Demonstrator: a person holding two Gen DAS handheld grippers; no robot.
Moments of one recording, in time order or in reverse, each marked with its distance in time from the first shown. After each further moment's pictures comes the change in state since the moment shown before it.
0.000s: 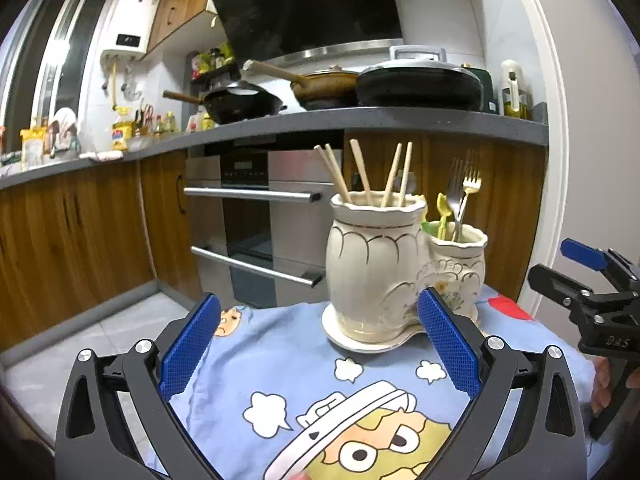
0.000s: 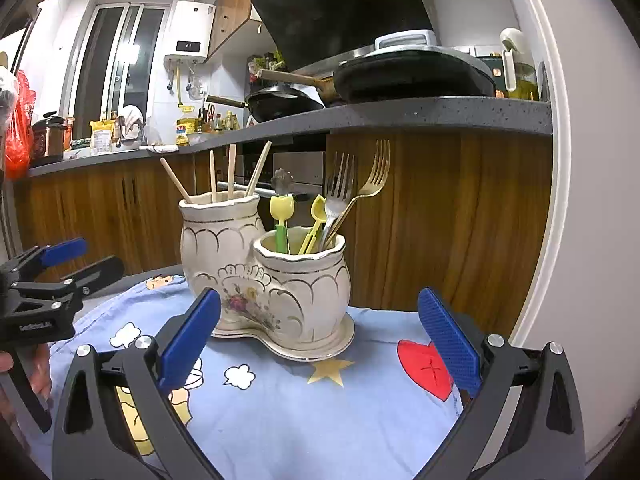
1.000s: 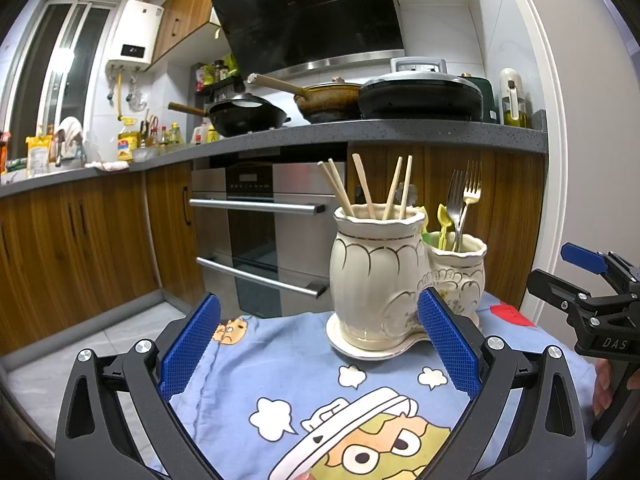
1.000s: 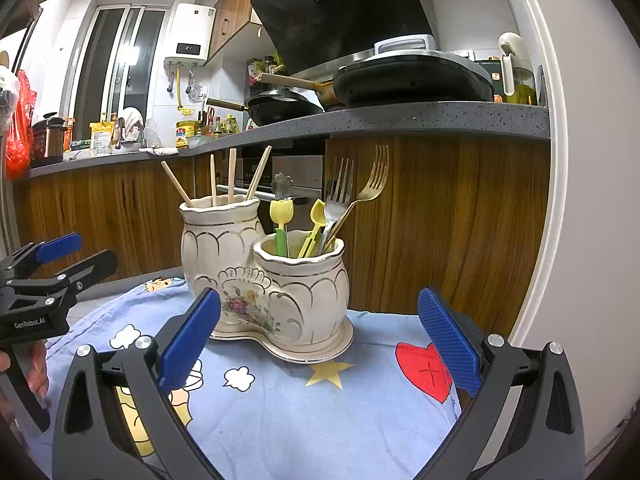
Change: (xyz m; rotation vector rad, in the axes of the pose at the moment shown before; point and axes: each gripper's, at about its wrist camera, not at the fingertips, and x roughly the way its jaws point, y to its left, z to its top) left arm -0.010 -0.001 0.001 0.008 -0.046 0.015; right arm -0.002 0.001 0.001 -0.004 -0.007 -0.002
